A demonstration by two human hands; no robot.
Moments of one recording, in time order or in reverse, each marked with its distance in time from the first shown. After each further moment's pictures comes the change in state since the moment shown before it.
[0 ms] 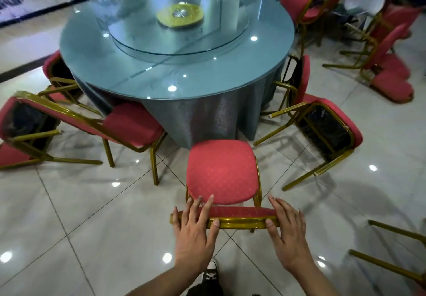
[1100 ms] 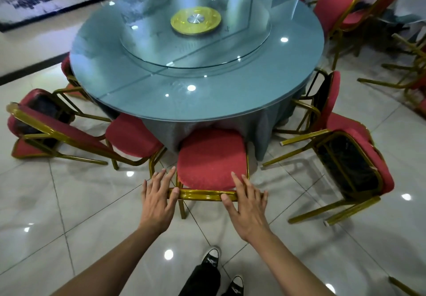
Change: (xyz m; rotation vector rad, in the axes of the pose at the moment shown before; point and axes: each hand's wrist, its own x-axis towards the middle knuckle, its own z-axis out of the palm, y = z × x) left_hand 0.224 -0.012 -0.038 -0.088 0.193 -0.131; right_hand 0.253 -0.050 -0.009 -0.058 -0.295 -0.109
